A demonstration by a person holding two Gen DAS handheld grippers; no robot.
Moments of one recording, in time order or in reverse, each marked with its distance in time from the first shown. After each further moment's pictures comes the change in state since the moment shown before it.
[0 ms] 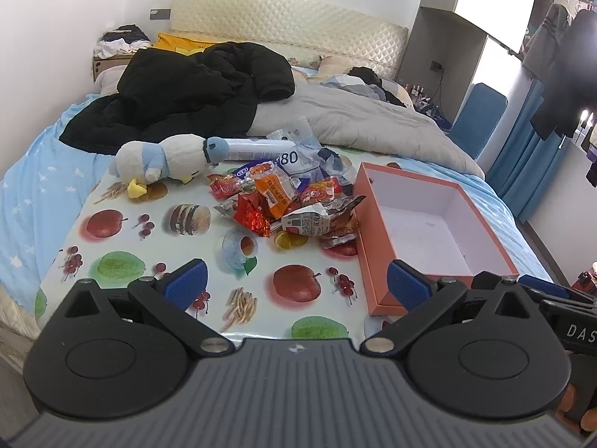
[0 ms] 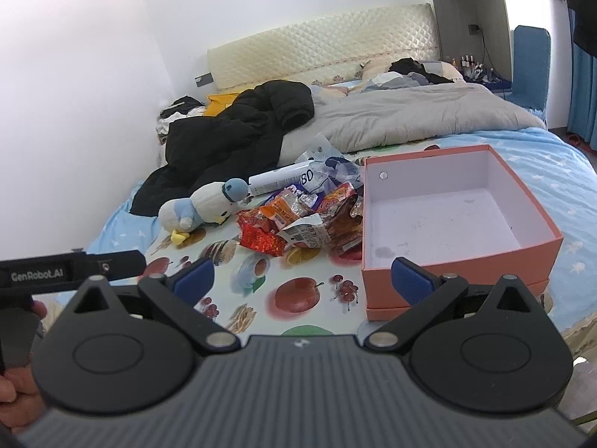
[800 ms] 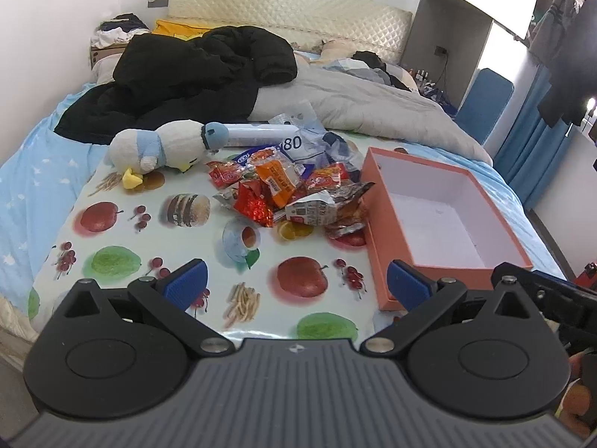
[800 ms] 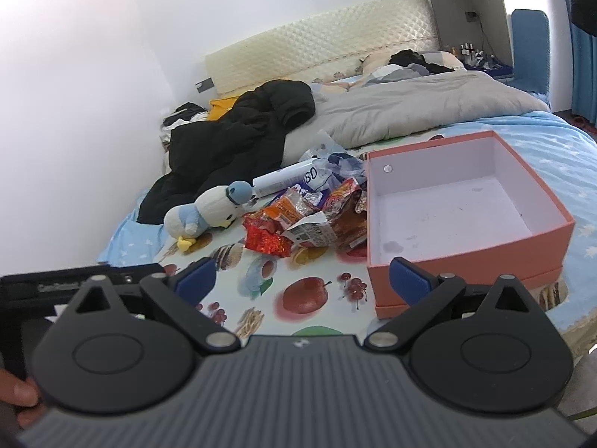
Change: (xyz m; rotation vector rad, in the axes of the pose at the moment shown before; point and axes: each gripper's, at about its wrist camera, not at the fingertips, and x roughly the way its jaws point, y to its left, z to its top) left arm 0.045 0.006 0.003 0.007 0.046 0.009; right arm 0.014 -0.015 -0.002 0.059 0.005 0.035
